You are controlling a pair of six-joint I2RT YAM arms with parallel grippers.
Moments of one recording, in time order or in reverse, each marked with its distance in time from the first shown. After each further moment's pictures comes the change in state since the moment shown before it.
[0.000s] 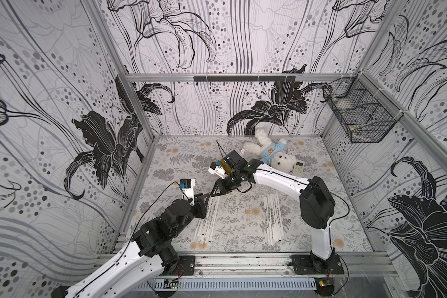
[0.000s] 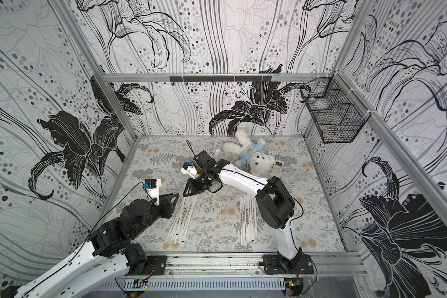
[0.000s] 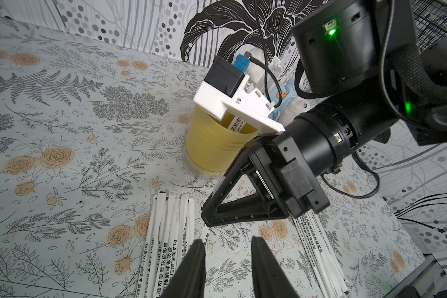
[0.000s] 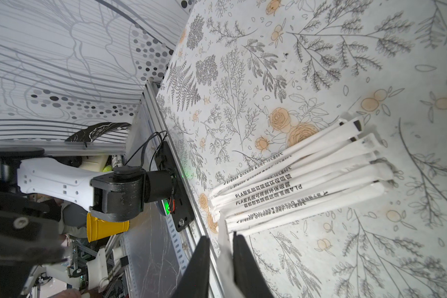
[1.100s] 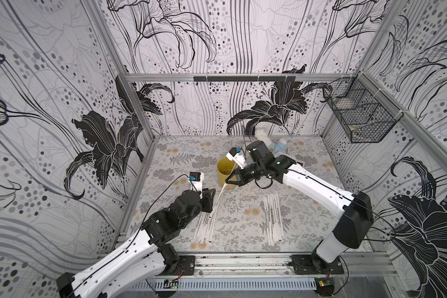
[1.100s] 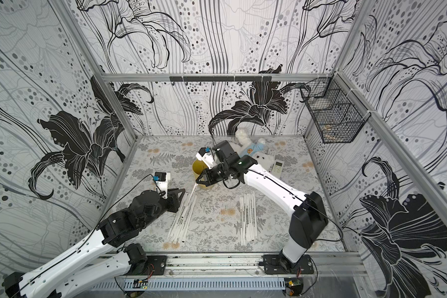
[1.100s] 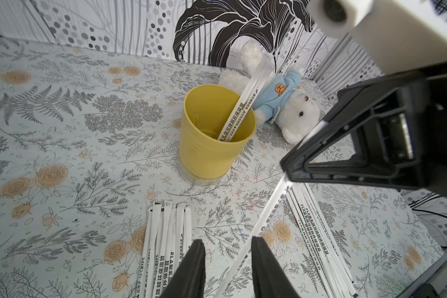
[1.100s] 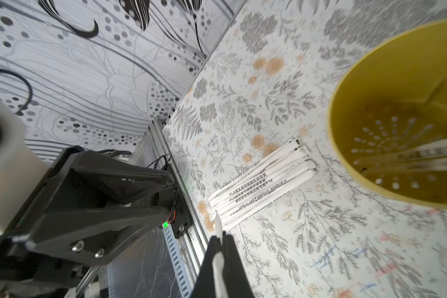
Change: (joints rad) left arm 0.000 0.147 0.082 0.011 0.006 0.032; right arm -0.065 -0.289 -0.133 0.015 0.085 -0.007
